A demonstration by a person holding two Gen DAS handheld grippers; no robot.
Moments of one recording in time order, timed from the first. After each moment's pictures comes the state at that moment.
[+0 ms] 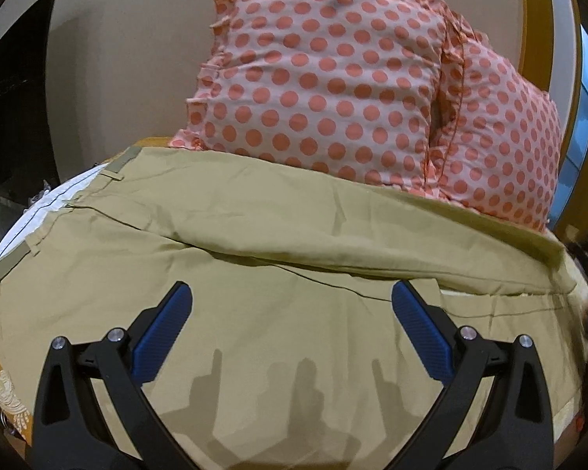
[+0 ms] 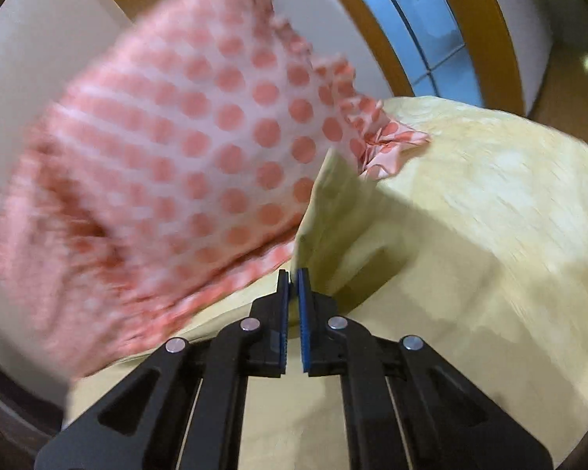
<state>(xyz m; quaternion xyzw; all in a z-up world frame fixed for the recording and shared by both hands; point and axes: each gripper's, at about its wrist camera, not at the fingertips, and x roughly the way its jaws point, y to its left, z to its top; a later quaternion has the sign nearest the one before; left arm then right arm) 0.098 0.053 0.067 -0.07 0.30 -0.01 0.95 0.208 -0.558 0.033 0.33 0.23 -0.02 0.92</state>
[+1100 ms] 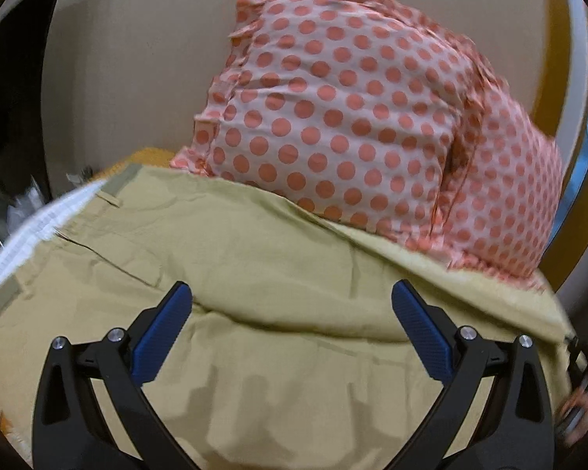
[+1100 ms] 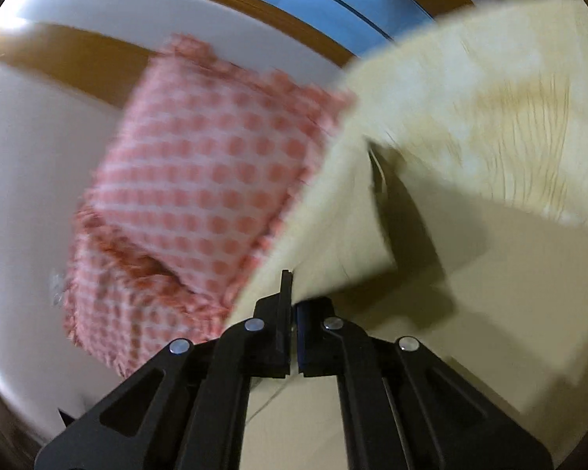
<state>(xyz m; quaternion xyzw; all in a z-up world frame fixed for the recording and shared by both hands) 0.156 0.108 0.095 -0.14 0.30 -0.04 0.94 0.113 -0.570 -0.006 0.50 0.15 0.02 0.86</state>
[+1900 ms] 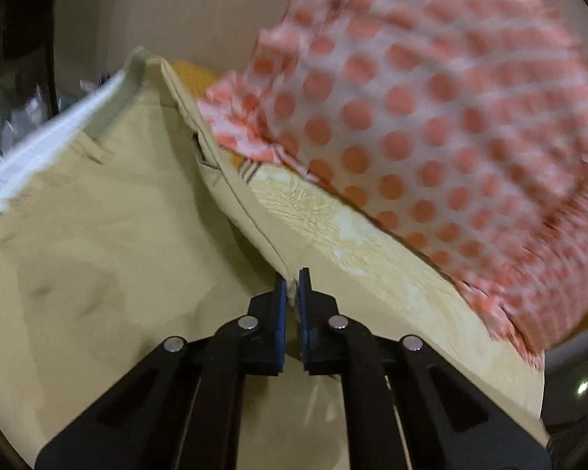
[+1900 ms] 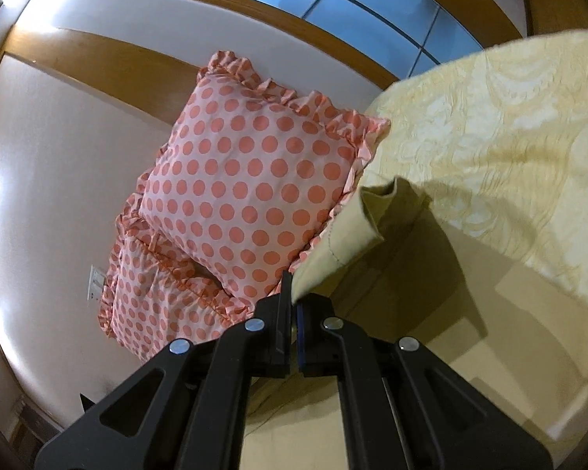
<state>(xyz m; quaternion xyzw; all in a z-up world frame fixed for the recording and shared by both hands) 0.259 0.160 0.070 -0.24 0.40 0.03 0.89 0.094 -0.596 0.003 0.49 0.12 0.07 0.86</state>
